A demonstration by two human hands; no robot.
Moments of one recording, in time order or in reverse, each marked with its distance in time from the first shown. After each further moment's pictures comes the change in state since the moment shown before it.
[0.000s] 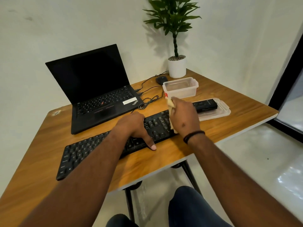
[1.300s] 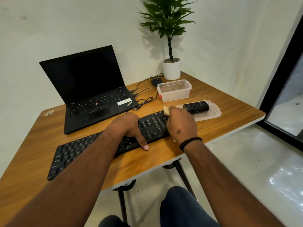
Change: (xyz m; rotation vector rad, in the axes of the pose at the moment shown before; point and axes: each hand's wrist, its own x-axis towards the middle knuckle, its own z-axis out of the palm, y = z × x) left_hand 0.011 -0.001 0.004 0.047 -0.025 -0.026; right_hand -0.023 -0.001 -0.021 -0.192 -0.176 0.035
